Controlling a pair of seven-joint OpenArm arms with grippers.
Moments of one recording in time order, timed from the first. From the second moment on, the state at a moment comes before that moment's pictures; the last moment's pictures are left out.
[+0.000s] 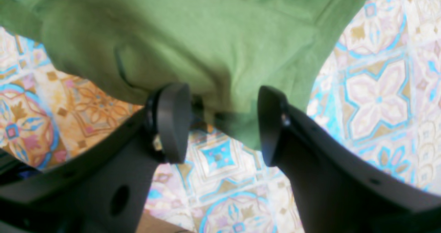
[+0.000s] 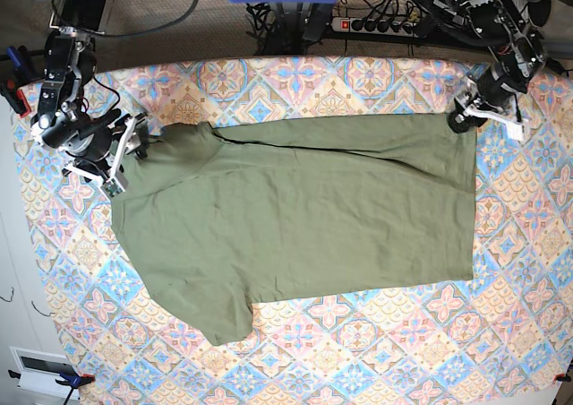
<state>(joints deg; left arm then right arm) 15.4 -8.0 -43.0 88.3 -48.3 -17.8 63.6 -8.1 22.0 17.8 102.8 24.8 41.1 -66.7</state>
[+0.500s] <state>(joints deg) 15.1 -8.7 -43.3 88.2 -48.2 -17.7 64.0 -12.8 21.8 32.3 94.7 25.0 41.0 -66.9</state>
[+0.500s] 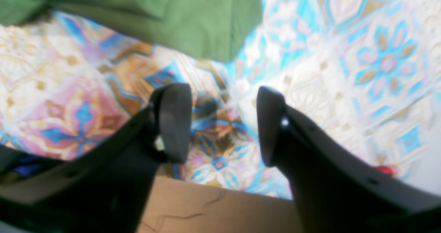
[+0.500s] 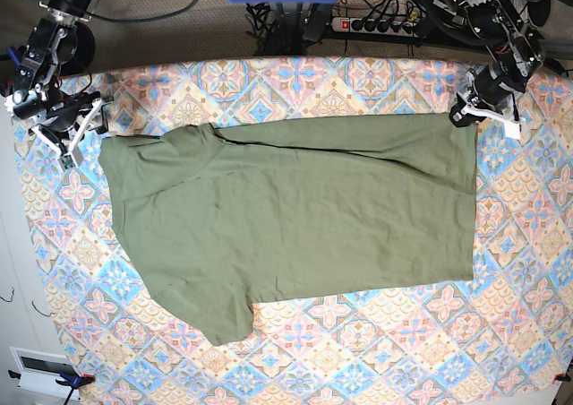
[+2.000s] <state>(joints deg) 15.4 -9.9 -43.3 88.2 -48.1 -17.7 63.7 -6.7 20.4 35.7 75.5 46.2 40.9 -67.0</state>
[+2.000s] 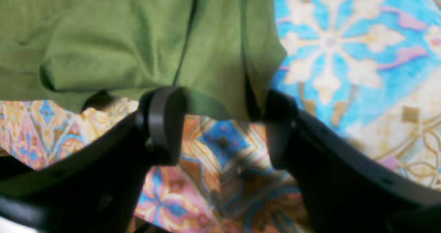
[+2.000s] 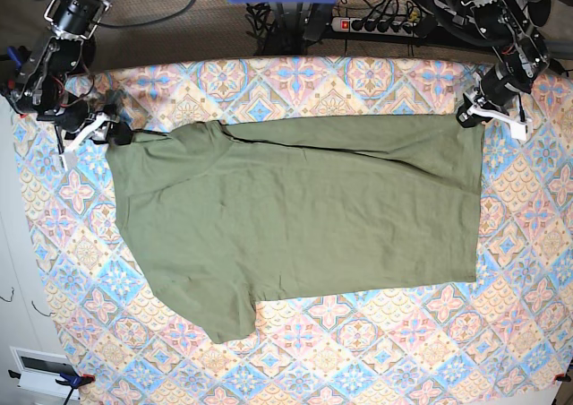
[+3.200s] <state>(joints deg) 23.3 -15.1 -41.8 88.5 -49.2 -17.9 65.1 -18.0 20.5 37.6 86.7 50.3 41.0 -67.3</state>
